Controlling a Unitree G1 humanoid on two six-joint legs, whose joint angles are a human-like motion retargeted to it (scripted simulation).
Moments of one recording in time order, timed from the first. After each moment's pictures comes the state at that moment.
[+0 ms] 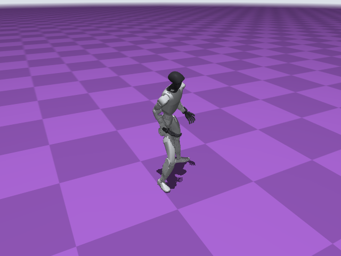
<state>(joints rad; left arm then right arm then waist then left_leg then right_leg) 0.30 0.08 -0.04 0.65 -0.58 -0.44 -0.36 0.35 0.04 -0.08 0.29 0.91 -0.14 0.62 -0.32 0.27 0.09 -0.36 0.28 0.46 0.01 0.08 -0.26 -0.66 -0.65 -0.47 0.90 -0.38 0.15</state>
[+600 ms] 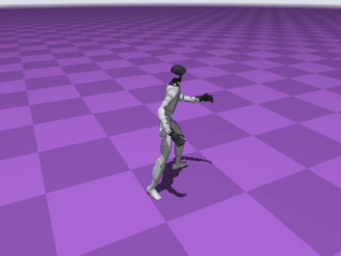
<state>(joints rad) -0.39 0.39 -0.09 0.21 -0.24 -0.36 -0.06 0.33 -0.54 -0.40 0.63 0.32 -0.32 0.20 -0.03 0.12 0.04 -0.65 0.43 0.30 0.55 -0.15 -0.12 -0.04 -0.36 -0.67 0.22 0.00 0.19</state>
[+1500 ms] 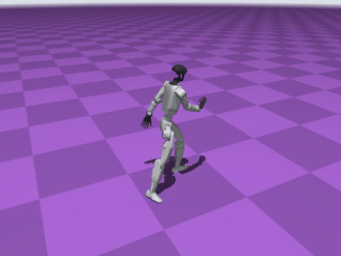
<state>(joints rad) 0.39 0.22 0.22 1.38 0.69 -0.16 0.03 -0.78 0.14 0.22 0.88 0.92 -0.13 0.61 0.23 0.04 0.01 -0.79 0.25 0.12 0.69 -0.29 -0.08 0.13 -0.29 -0.78 0.00 0.01 0.12</state>
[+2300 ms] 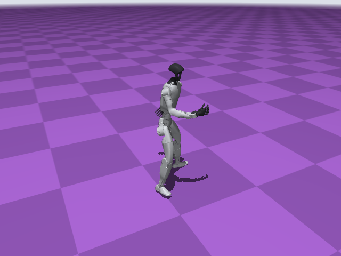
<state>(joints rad) 0.31 0.34 0.19 1.69 0.34 0.01 -0.05 -0.60 -0.21 0.34 0.47 0.46 -0.37 0.40 -0.16 0.18 0.07 -0.36 0.63 0.53 0.19 -0.01 -0.26 -0.37 -0.22 -0.47 0.50 -0.25 0.04</state>
